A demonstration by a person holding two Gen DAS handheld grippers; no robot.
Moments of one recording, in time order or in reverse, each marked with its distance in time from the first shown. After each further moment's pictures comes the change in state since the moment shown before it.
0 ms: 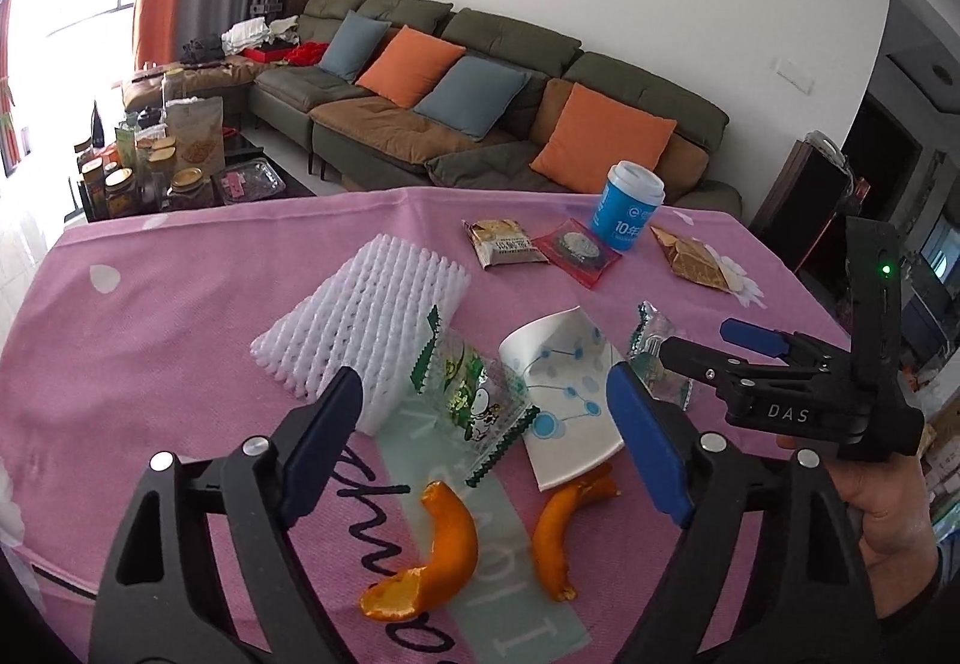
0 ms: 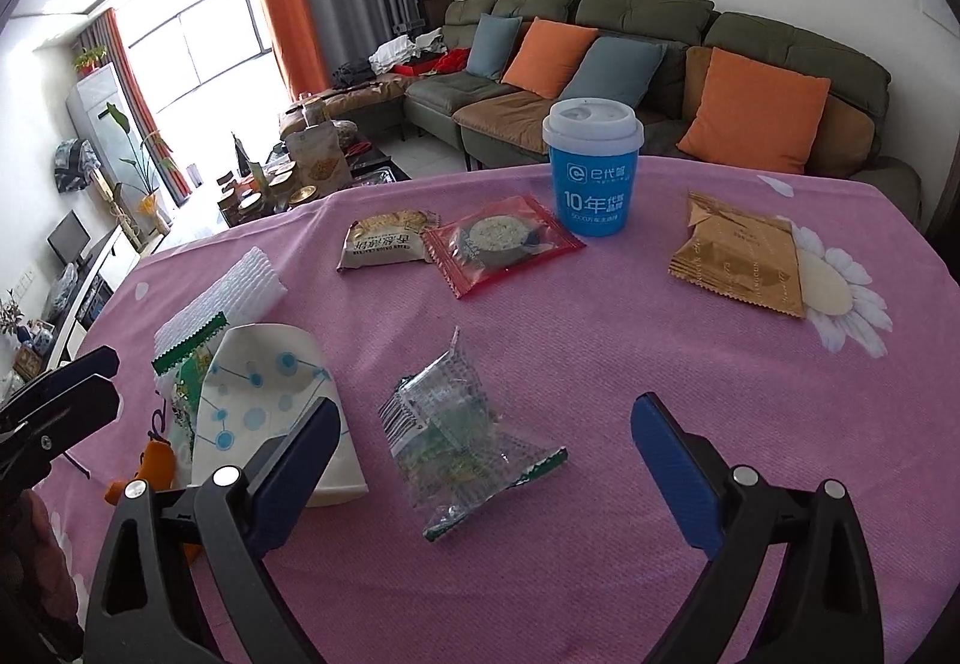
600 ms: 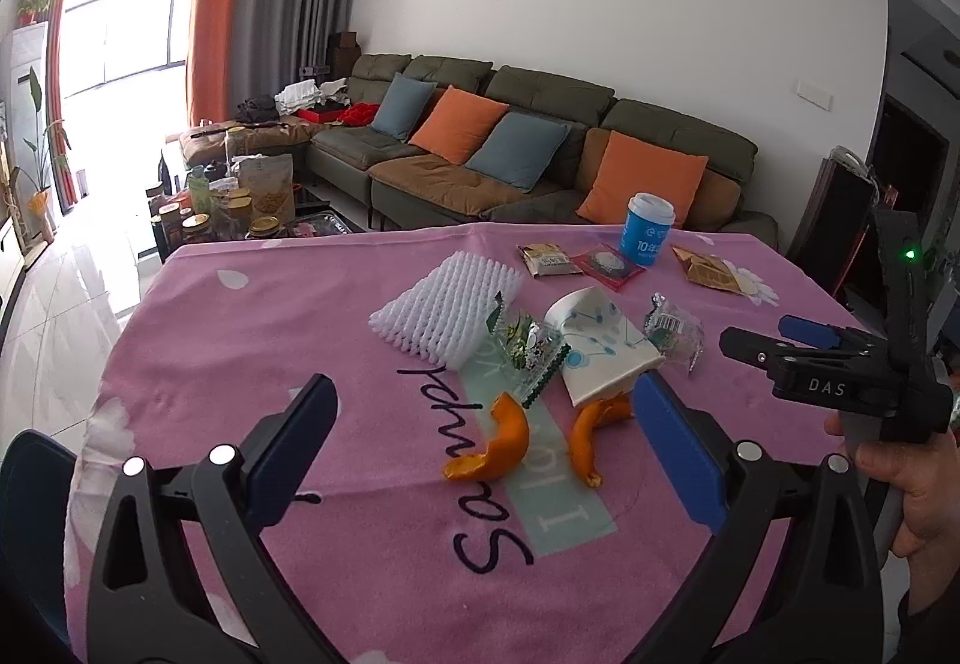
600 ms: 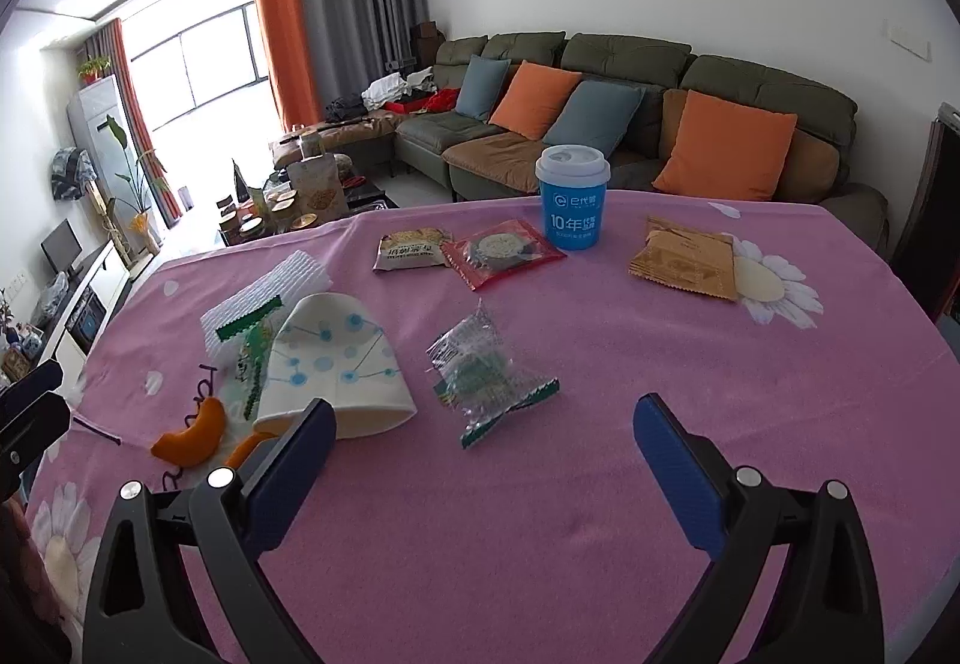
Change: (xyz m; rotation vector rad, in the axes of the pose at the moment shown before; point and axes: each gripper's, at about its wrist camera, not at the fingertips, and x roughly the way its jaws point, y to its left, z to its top) left arm -0.110 -0.005 -0.053 0.040 -0.158 0.144; right arm -0.062 0.021 -0.031 -0.021 -0.101 -0.056
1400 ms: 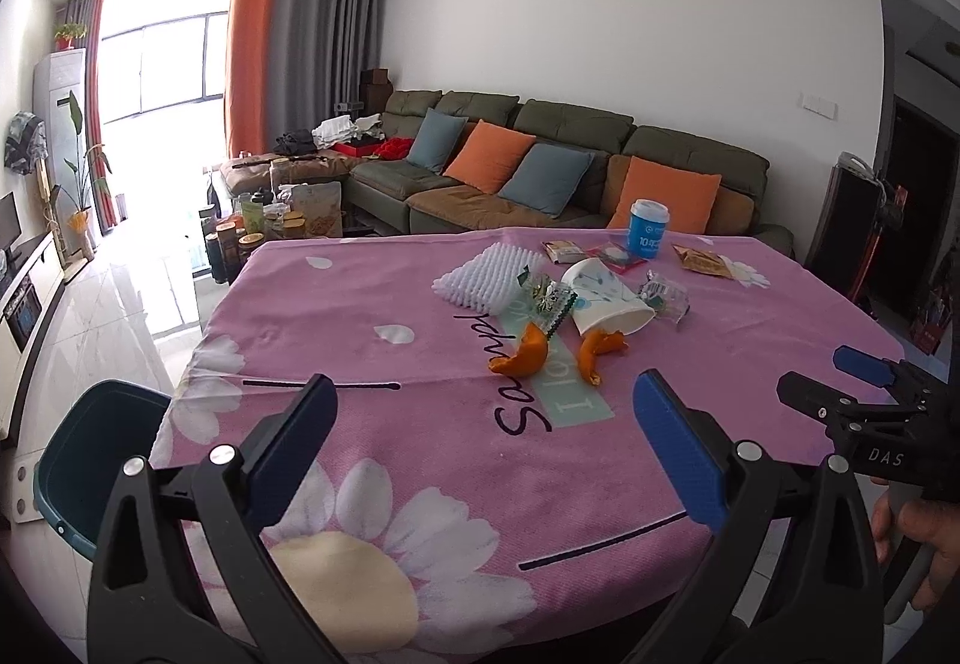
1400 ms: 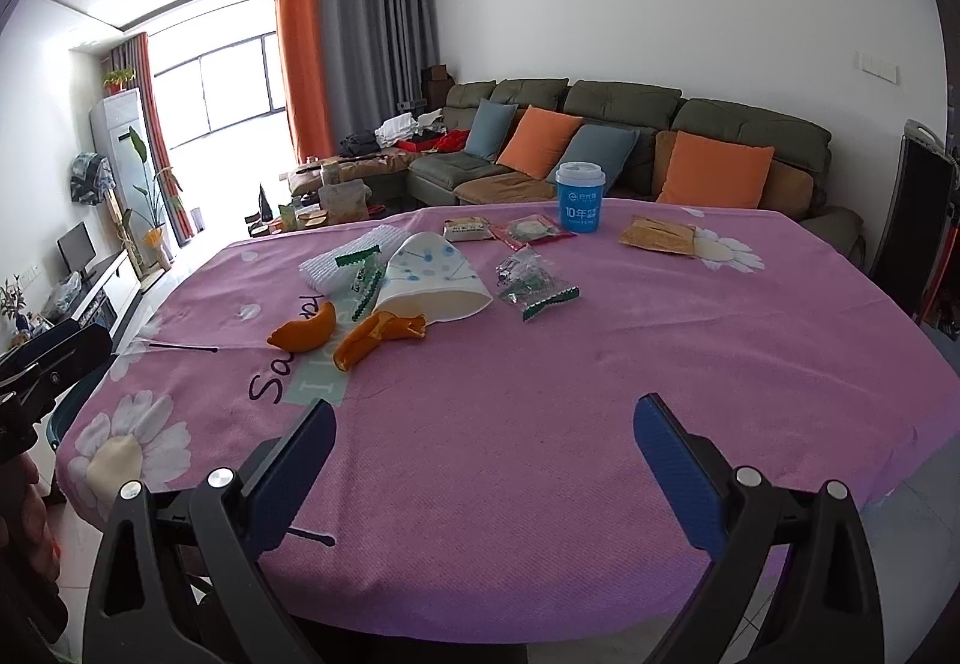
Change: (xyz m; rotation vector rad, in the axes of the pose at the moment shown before) left arm -0.121 0.000 -0.065 0.016 -0.093 0.099; right arm -0.120 0.043 -0.096 -0.021 -0.130 -0.014
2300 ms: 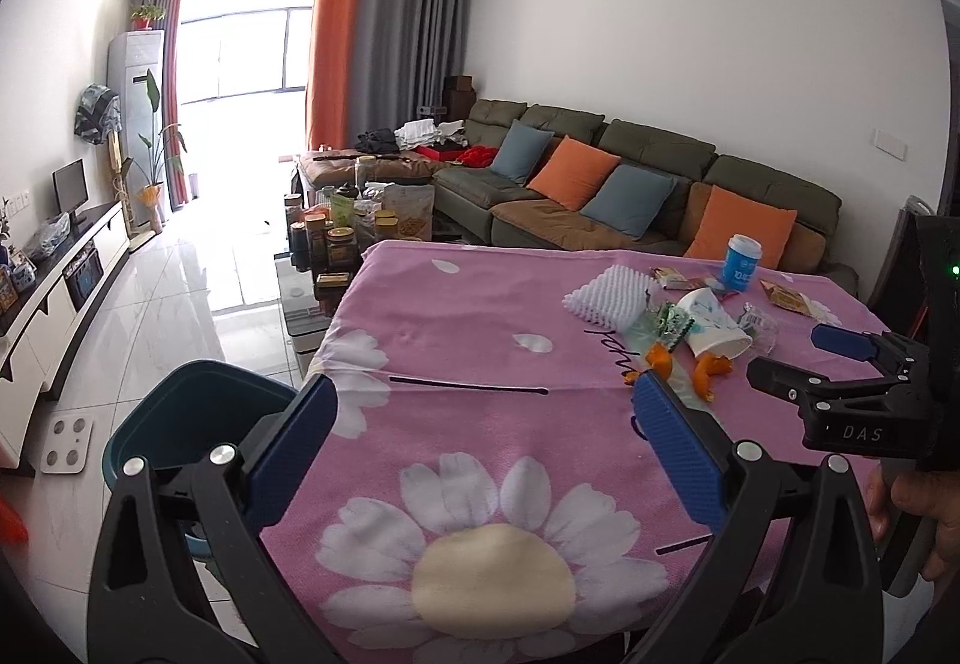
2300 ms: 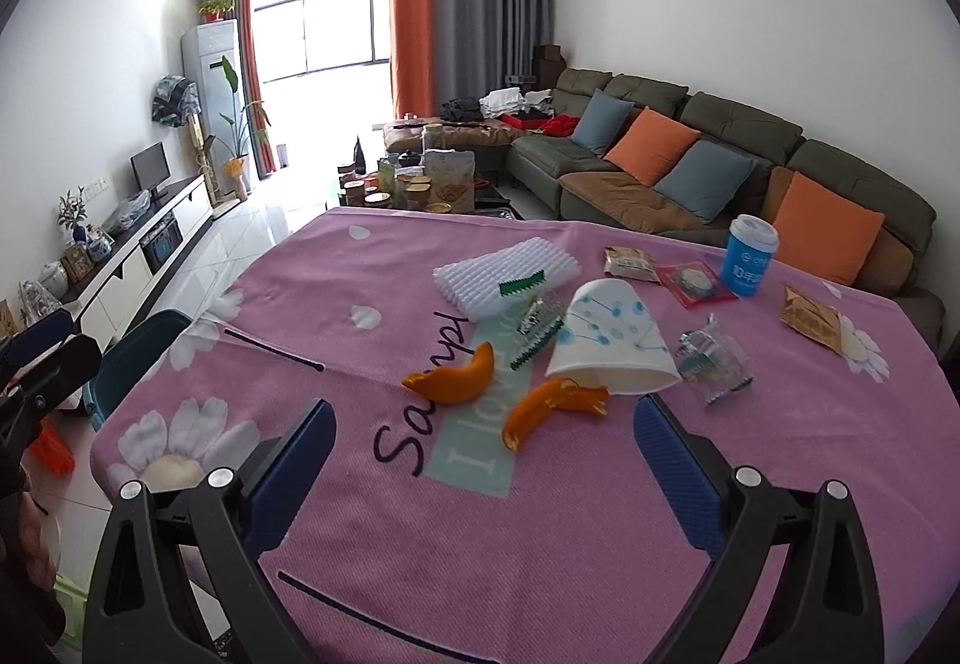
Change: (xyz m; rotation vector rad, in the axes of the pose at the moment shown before) left arm -0.042 0.074 -0.001 -0.101 -0.034 0.165; right arm 0.042 0.096 0.042 -0.198 0.058 0.160
